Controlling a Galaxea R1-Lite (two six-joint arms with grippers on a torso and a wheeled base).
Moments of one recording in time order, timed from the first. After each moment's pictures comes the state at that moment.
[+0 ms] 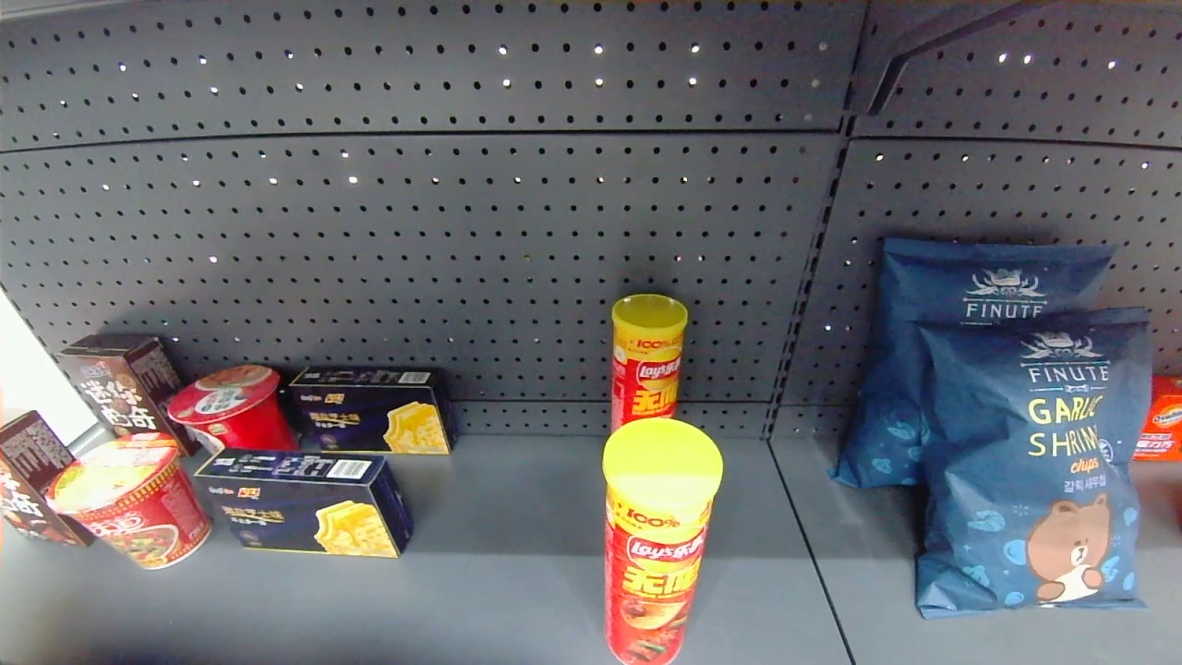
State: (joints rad) left arm 0.19 0.10 0.00 -0.05 -0.41 0.01; right arm 0.00 0.00 -0.04 0.04 -0.03 -0.01
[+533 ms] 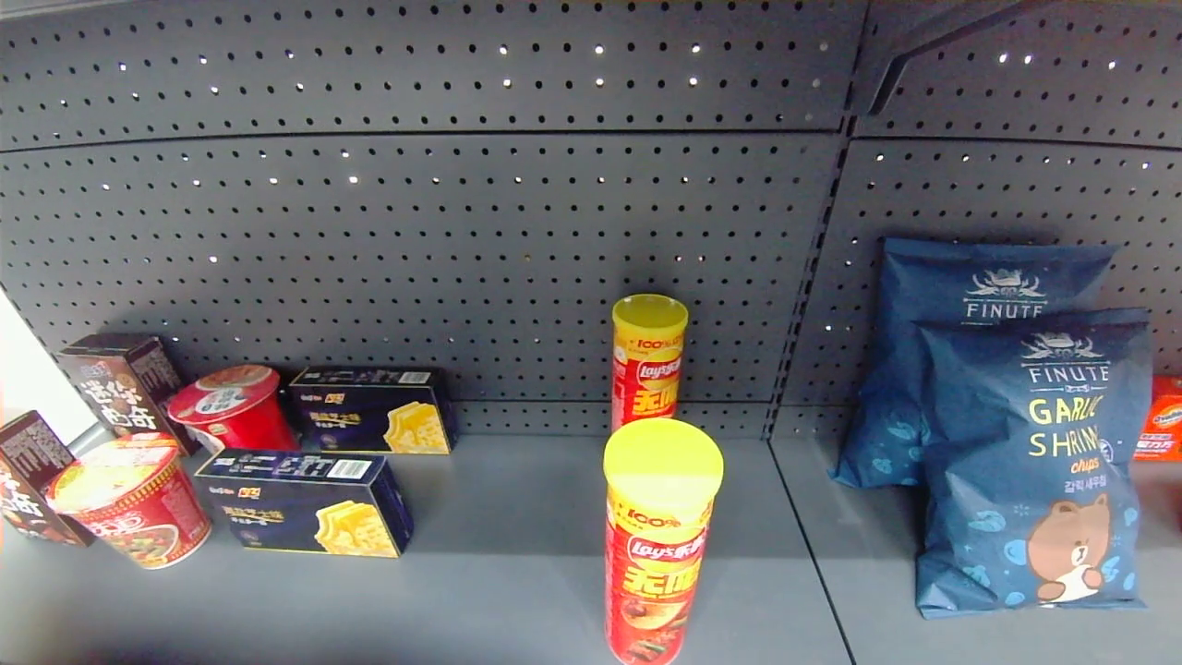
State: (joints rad) left arm 0.19 0.10 0.00 -0.05 -0.41 0.01; right arm 0.00 0.00 -0.04 0.04 -0.03 -0.02
